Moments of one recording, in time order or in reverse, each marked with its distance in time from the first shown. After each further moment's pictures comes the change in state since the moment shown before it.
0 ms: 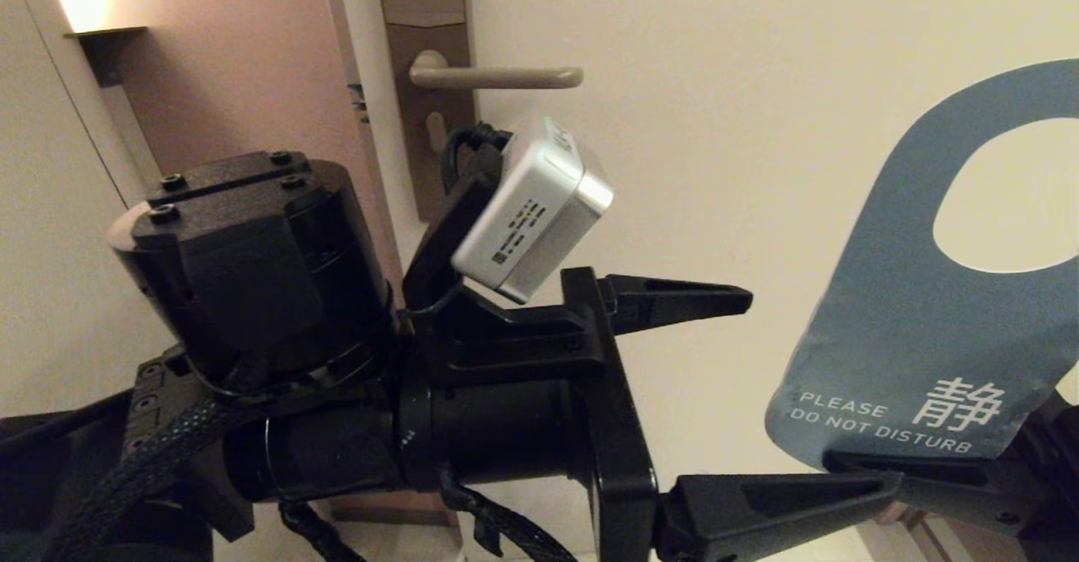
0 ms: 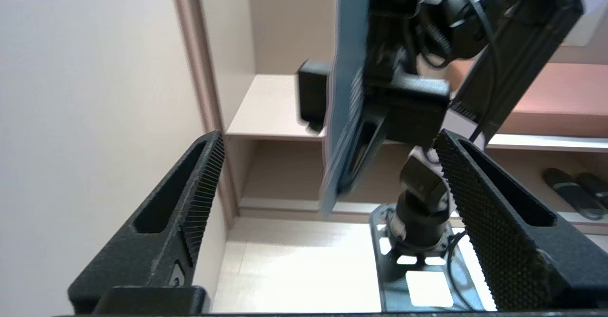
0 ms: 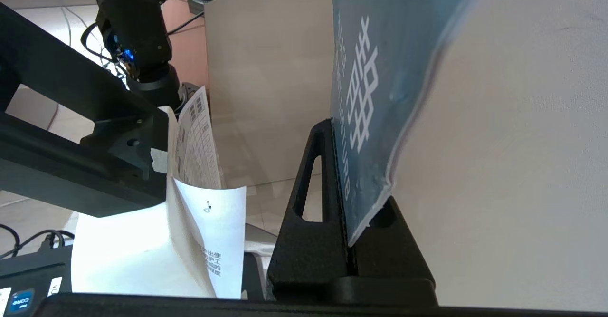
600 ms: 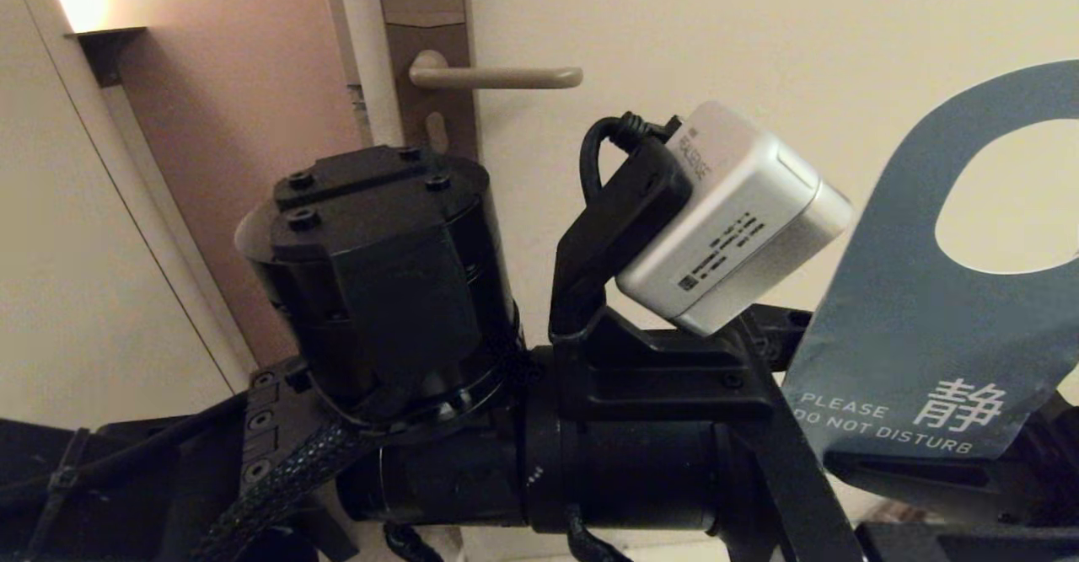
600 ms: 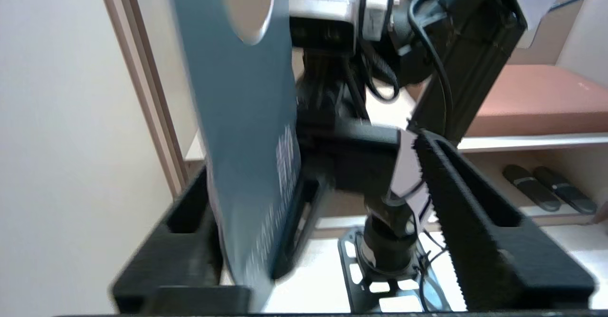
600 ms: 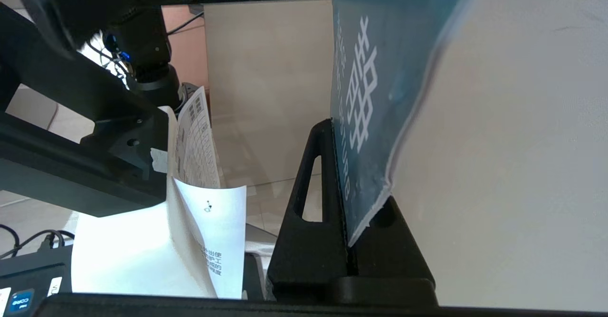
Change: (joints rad) left arm -0.120 0.099 -0.132 -0.001 -0.010 -0.005; right arm 0.000 -0.001 0.001 0.000 0.000 0.000
